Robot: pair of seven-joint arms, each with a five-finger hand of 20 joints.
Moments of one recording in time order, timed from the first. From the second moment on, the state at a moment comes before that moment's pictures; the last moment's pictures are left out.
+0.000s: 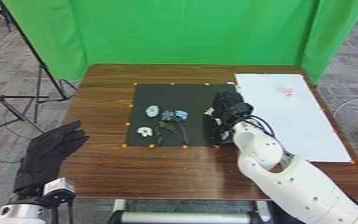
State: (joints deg) left arm 143.8 -52.6 -101.2 -130.7 40.4 18.5 20.5; right arm -70.6 -54.7 44.1 -93.9 -132.7 8.2 26.2
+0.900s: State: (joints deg) left arm 143.6 -52.8 -101.0 -130.7 40.5 18.5 20.4; right arm -70.3 -54.7 44.1 -97.5 -131.4 7.5 25.5
